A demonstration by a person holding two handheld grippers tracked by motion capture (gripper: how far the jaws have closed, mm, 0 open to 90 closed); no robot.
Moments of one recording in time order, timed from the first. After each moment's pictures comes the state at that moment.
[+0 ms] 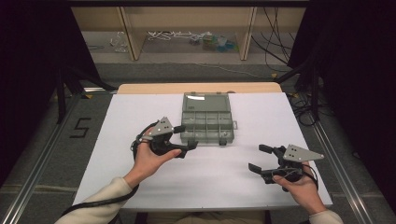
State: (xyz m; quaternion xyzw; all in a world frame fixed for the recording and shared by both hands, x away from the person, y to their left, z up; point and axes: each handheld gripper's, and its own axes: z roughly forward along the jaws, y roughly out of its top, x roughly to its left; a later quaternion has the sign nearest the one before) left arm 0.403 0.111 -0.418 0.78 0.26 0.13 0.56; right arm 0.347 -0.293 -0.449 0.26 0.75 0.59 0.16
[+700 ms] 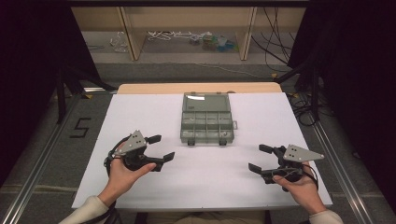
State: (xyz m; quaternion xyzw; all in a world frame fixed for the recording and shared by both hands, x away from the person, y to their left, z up) left arm 0.366 0.171 -0.430 0.76 0.29 0.16 0.56; right arm 0.347 -0.292 -0.450 0.26 0.74 0.59 0.17
